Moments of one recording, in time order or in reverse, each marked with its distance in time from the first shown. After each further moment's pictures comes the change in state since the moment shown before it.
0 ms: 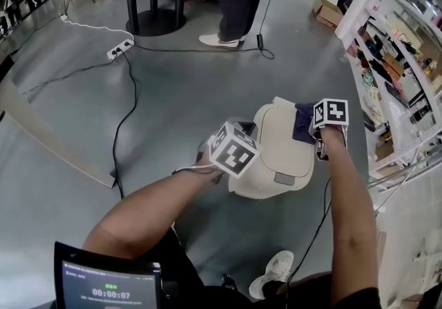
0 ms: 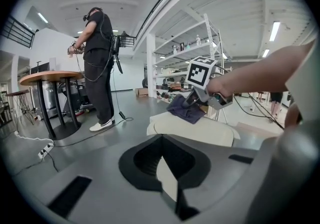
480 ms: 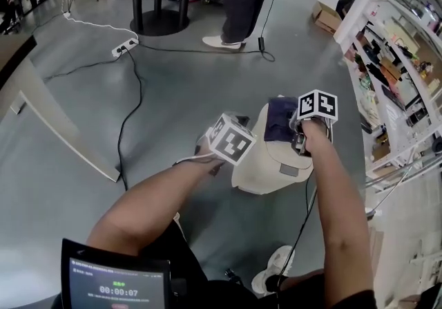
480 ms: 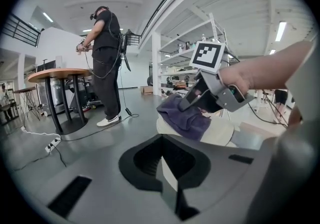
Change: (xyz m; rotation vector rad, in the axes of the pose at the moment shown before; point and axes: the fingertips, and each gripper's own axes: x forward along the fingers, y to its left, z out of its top) left arm -0.032 0.026 -0.021 -0.023 0.016 0.056; right arm -0.036 0.134 0.002 0.170 -0.014 0.311
